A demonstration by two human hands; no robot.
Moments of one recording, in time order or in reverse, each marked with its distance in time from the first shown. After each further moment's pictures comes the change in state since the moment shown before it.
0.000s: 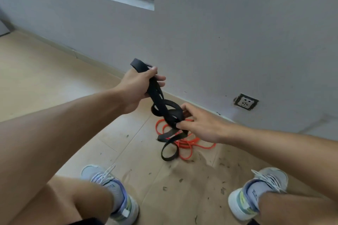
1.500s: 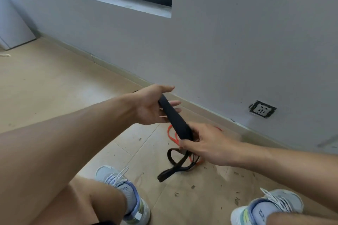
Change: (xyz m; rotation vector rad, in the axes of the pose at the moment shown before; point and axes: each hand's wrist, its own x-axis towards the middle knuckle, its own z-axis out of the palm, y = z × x) left_hand -0.012 -0.002 -0.017 -0.095 -0.230 -0.508; right_hand -0.007 -0.009 0.036 -0.094 -0.037 -0.066
